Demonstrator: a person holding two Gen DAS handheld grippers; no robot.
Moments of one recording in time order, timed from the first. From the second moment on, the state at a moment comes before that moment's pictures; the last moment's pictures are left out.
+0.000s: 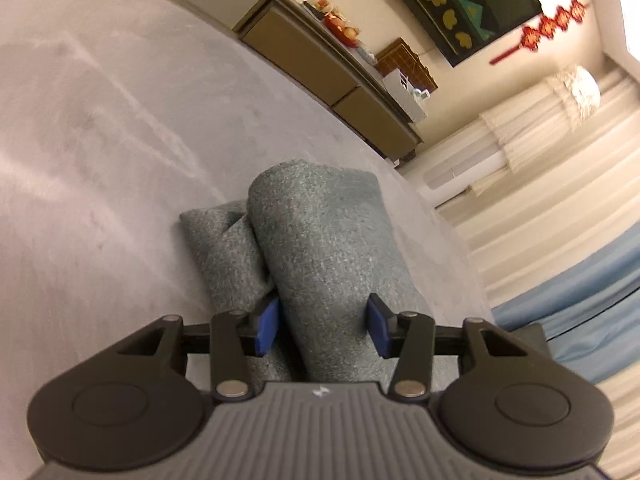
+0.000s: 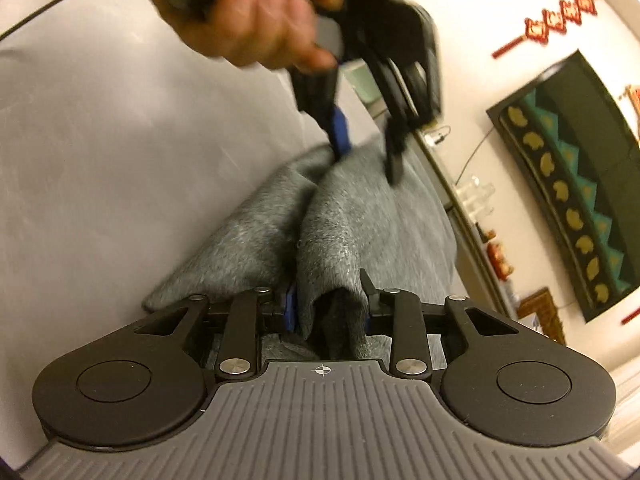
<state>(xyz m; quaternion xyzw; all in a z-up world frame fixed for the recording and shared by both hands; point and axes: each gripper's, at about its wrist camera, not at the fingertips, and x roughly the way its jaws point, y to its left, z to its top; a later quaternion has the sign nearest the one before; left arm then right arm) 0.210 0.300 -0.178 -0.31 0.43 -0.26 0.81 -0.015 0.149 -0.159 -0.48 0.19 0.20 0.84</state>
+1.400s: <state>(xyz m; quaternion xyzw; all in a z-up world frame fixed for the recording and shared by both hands) 0.140 0.288 -0.163 -0.28 0.42 -0.33 0.80 -0.075 0.058 -0.087 -0.39 0.24 0.11 0.88</state>
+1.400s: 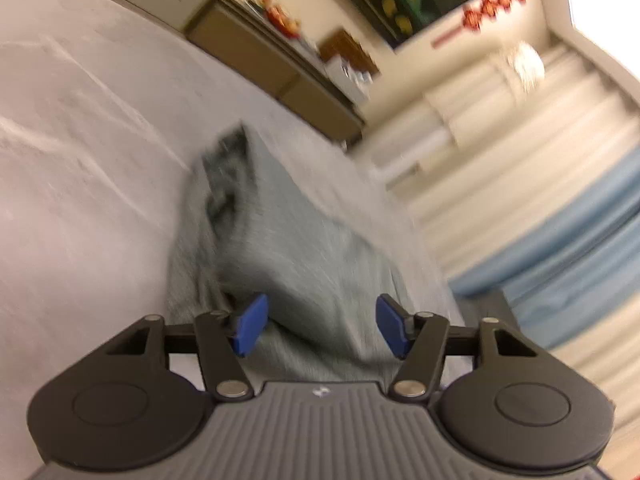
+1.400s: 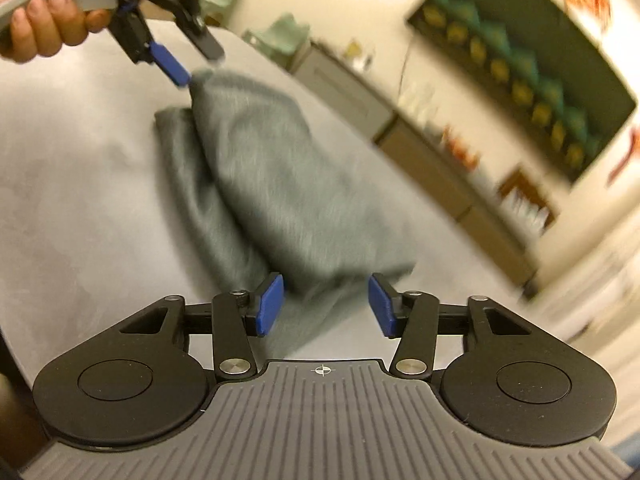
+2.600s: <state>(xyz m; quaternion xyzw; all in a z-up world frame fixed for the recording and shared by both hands) 0.136 0.282 -0.185 -0.24 0.45 -0.25 0.82 -0.101 0.082 -0.175 -0.53 0.19 0.13 0.82</state>
